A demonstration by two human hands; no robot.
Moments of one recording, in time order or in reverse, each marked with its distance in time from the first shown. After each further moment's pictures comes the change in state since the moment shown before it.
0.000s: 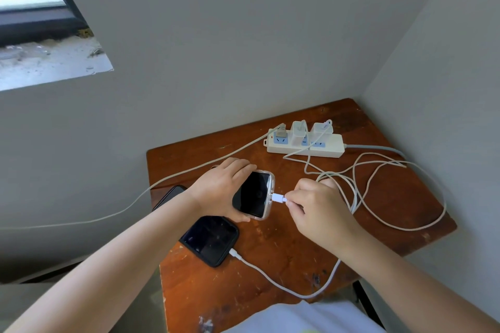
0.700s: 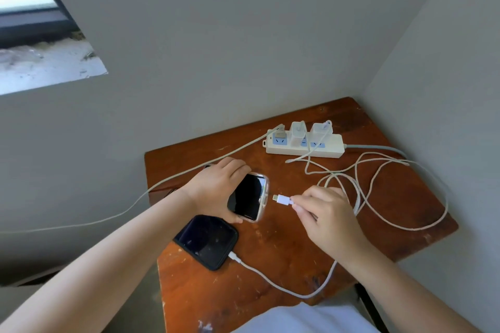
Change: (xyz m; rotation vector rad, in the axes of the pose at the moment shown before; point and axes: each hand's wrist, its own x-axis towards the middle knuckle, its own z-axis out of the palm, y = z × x) left_hand 0.005 -0.009 -0.005 0.084 -0.049 0.042; right_hand -0.012 0.019 0.014 0.089 0.155 0.025
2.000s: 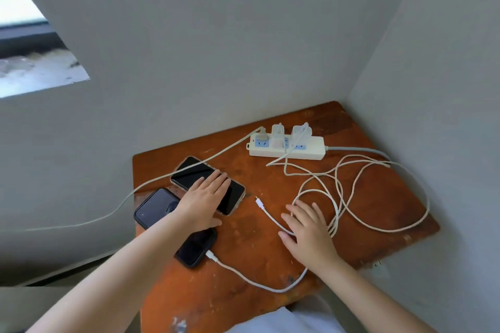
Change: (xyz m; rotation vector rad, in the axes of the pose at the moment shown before) left_hand 0.004 0.025 0.045 0.097 -0.224 -0.284; right_hand -0.051 0.070 0.057 -0.177 -0.179 0.053
